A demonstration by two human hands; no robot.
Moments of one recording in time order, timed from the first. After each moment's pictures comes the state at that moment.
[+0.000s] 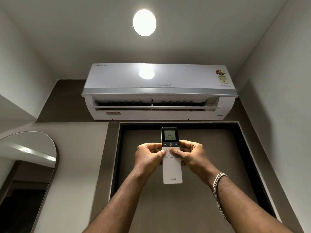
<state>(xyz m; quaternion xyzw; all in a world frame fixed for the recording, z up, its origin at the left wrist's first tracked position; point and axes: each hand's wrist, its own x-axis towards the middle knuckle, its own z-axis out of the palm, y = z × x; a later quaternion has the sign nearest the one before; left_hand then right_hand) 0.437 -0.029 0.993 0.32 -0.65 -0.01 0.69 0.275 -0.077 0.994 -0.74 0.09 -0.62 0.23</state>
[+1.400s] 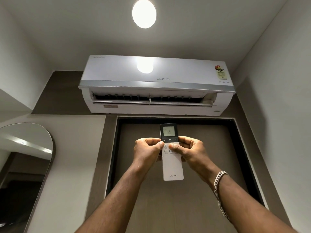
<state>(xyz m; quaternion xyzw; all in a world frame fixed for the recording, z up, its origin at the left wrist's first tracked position) 0.425 -0.020 0.987 0.31 -0.63 -0.04 0.71 0.270 -0.071 0.985 -0.73 0.08 -0.64 0.25</state>
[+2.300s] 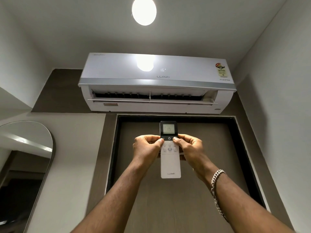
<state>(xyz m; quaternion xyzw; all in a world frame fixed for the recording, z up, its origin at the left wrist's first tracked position) 0.425 -0.026 0.988 0.31 -0.61 -0.01 0.72 0.277 -0.063 0.984 -0.70 0.11 -0.66 0.27</state>
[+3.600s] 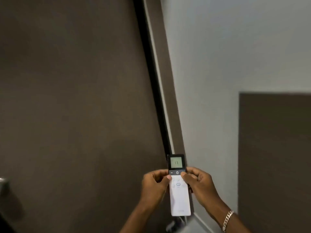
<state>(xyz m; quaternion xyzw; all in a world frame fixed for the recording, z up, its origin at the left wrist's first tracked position) 0.153 -0.157 0.516 0.46 -0.65 -0.47 0.38 0.004 -0.129 0.467 -0.40 0.55 -0.61 0.40</state>
